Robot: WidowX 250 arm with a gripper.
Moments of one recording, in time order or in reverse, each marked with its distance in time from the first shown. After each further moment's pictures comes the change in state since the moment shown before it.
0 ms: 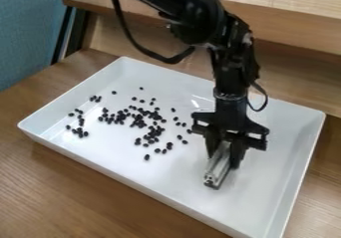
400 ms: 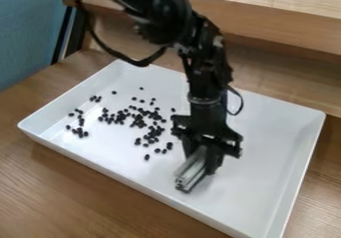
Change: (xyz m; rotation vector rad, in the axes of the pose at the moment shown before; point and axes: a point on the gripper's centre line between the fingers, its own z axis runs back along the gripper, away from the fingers) arm -0.021 0.022 0.001 -0.020 -0.013 -0.139
